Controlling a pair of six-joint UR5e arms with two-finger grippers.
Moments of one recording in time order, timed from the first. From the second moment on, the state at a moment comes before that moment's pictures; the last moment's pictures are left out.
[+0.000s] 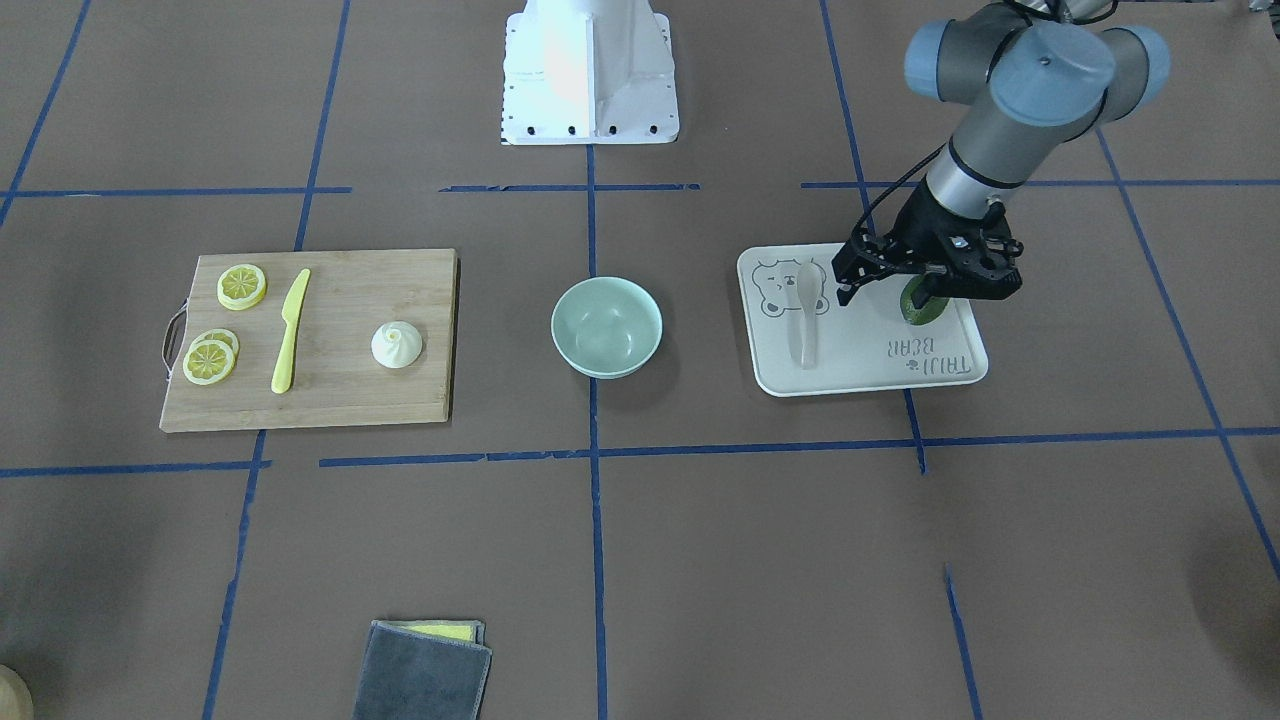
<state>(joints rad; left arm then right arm) -0.75 -1.84 -1.86 -1.84 -2.03 -1.09 1.40 -1.37 1.75 -1.69 2.41 0.32</state>
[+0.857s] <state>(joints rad) -0.61 -1.90 -1.74 -1.86 -1.89 -1.17 1.30 -1.33 1.85 -1.69 2.41 0.47</state>
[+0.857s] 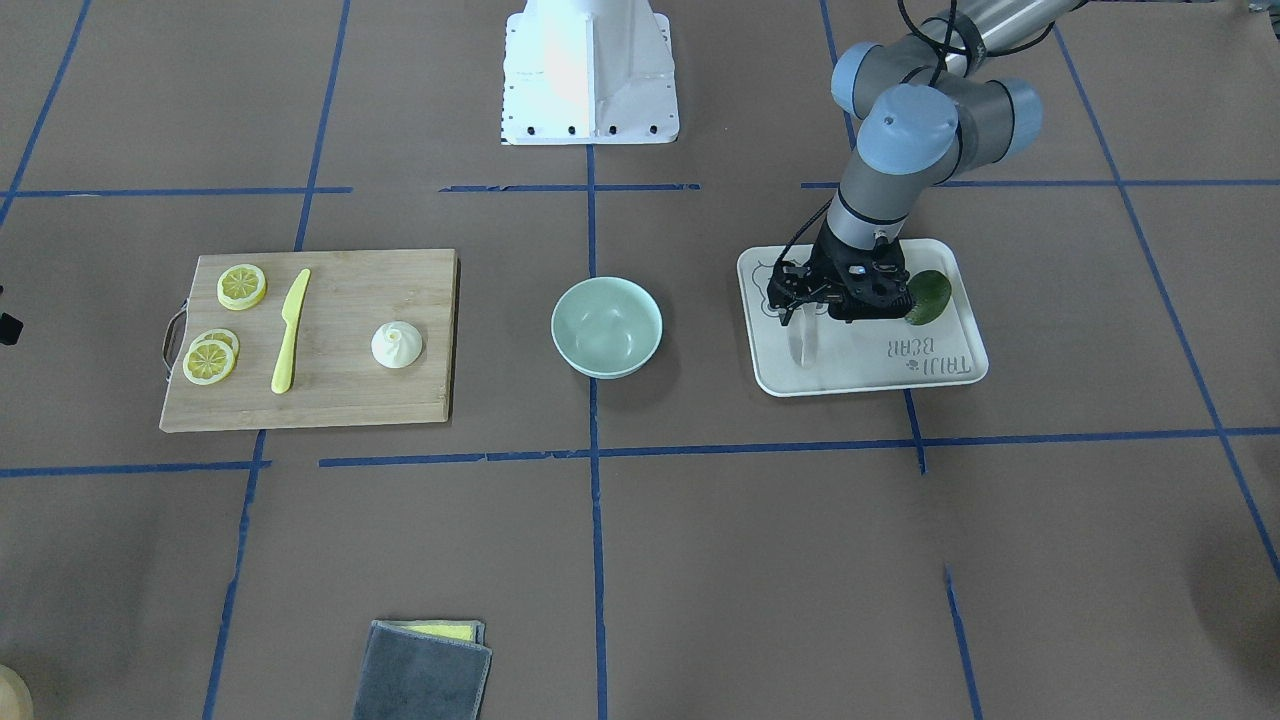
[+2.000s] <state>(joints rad) -0.59 -1.90 -1.71 -1.90 -1.87 -1.18 1.25 -1.31 1.87 -1.69 2.40 0.55</state>
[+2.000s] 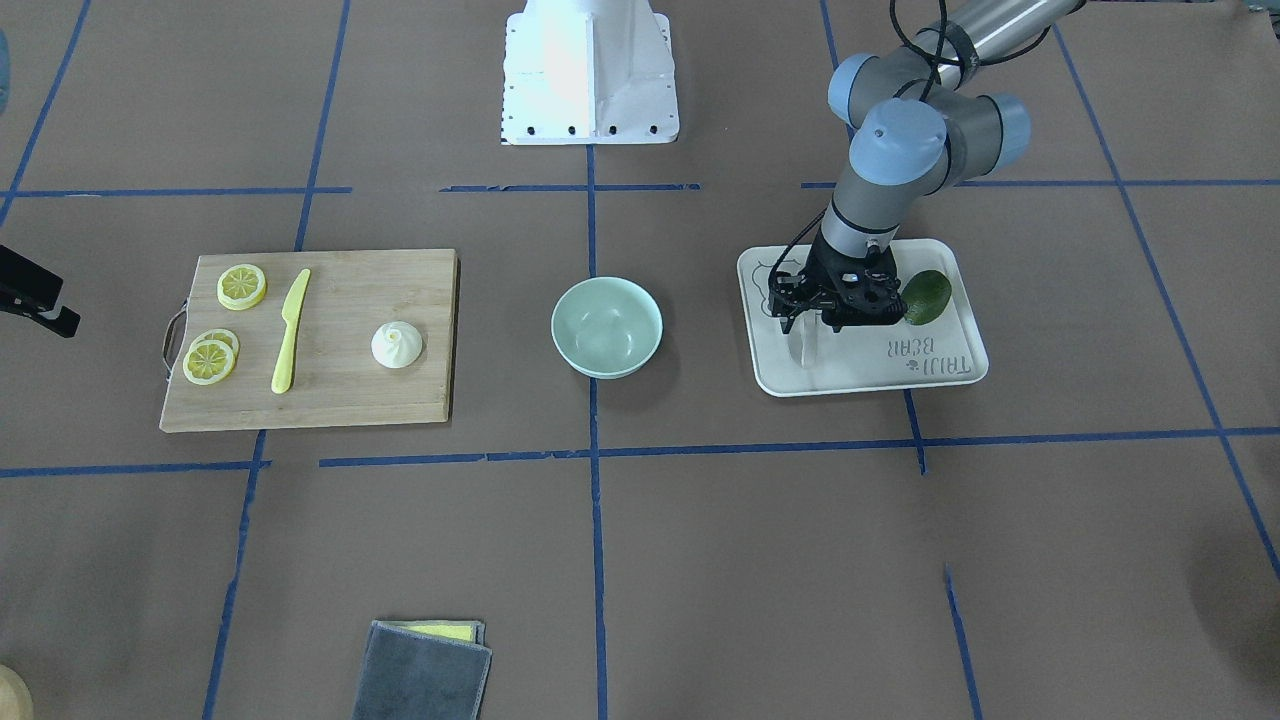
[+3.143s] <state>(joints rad) -0.59 -1.90 -1.73 -1.89 -1.88 -1.18 1.01 -1.21 1.88 -1.67 2.28 0.75</state>
